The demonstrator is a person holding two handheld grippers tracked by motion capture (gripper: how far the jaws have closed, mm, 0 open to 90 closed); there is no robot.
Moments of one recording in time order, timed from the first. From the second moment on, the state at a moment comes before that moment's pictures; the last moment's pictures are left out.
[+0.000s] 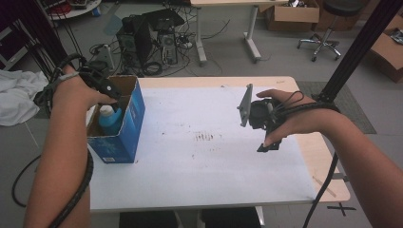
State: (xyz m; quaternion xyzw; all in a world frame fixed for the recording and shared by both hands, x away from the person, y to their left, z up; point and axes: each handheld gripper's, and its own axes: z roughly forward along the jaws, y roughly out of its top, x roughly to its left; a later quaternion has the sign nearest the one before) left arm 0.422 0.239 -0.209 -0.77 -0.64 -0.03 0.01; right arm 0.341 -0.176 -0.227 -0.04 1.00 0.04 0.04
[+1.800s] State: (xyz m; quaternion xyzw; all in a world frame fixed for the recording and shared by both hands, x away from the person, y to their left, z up) left arm 0.398 0.129 -0.172 -0.95 -0.31 -0.05 -0.05; right arm 0.340 -0.179 -0.218 -0.03 1.00 0.03 0.03
